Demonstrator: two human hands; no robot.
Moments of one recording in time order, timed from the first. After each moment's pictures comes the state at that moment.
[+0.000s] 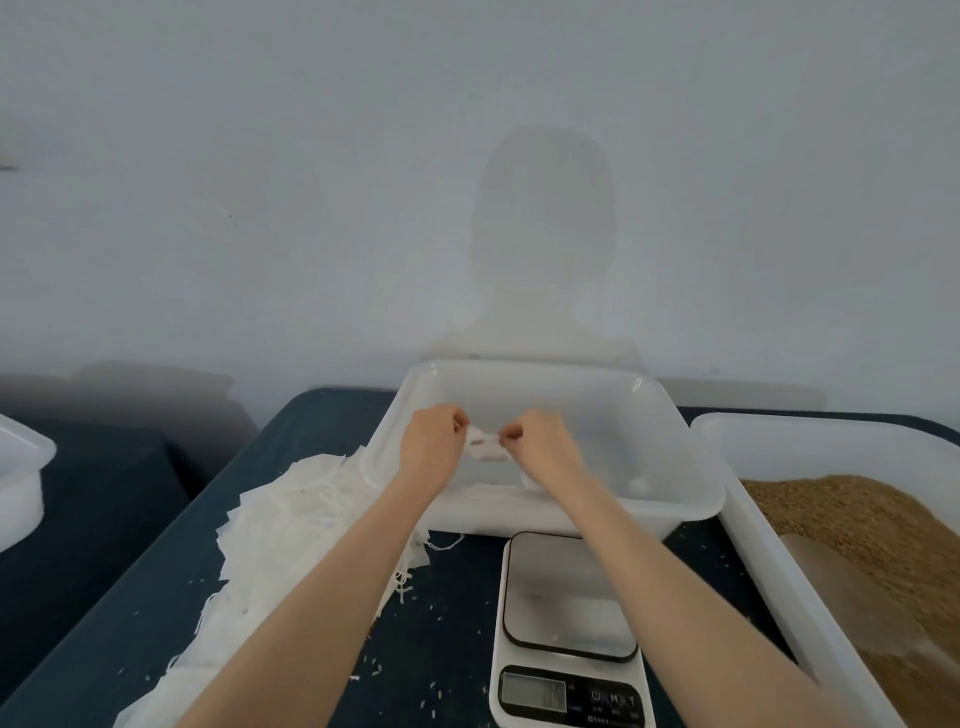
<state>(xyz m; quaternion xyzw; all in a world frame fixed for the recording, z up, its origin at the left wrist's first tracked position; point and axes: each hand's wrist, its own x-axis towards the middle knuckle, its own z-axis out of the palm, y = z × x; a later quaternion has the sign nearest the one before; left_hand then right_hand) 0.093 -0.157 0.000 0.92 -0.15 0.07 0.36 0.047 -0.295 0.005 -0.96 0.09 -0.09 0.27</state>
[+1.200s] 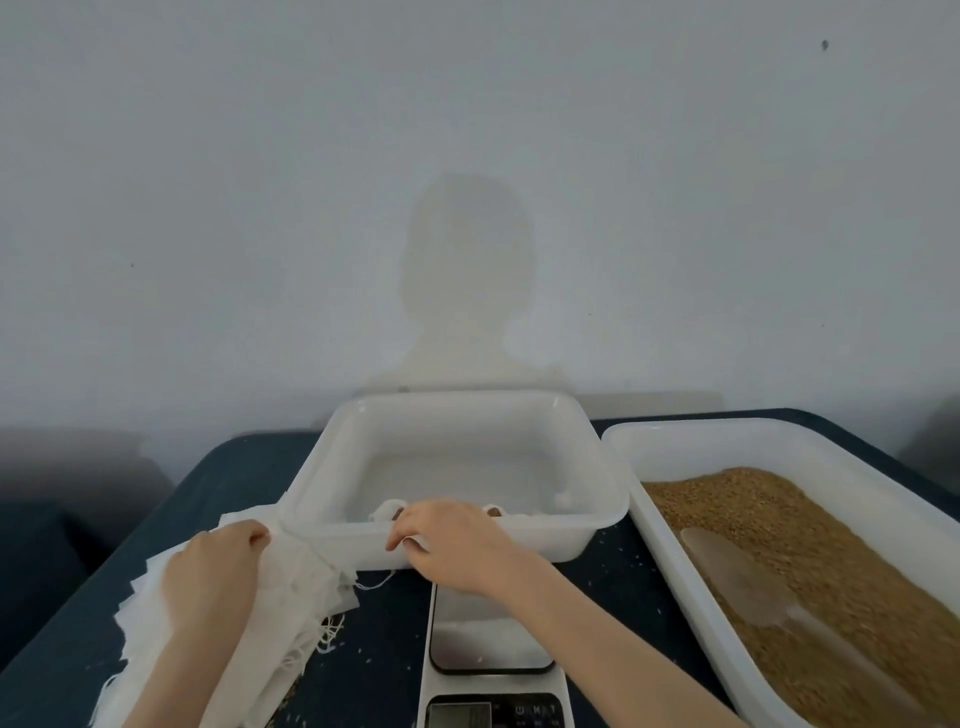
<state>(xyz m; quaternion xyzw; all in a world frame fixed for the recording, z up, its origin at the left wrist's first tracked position) 0.061 -0.034 -0.040 0.97 -0.01 0.18 0.15 -0.036 -0.271 0.009 -0.97 -0.14 -0.05 0.20</state>
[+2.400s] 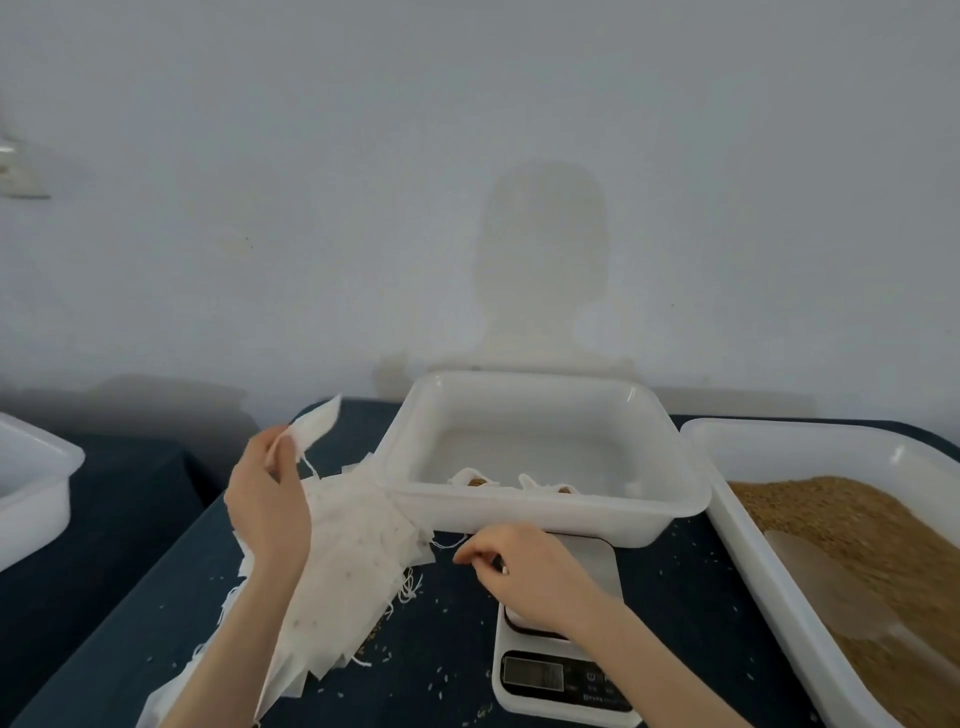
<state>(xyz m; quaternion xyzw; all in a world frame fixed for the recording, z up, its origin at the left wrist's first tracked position) 0.039 -0.020 -0.010 0.76 0.06 0.36 0.54 -0.074 -0.246 -0.022 -0.95 -0.10 -0.06 0.28</state>
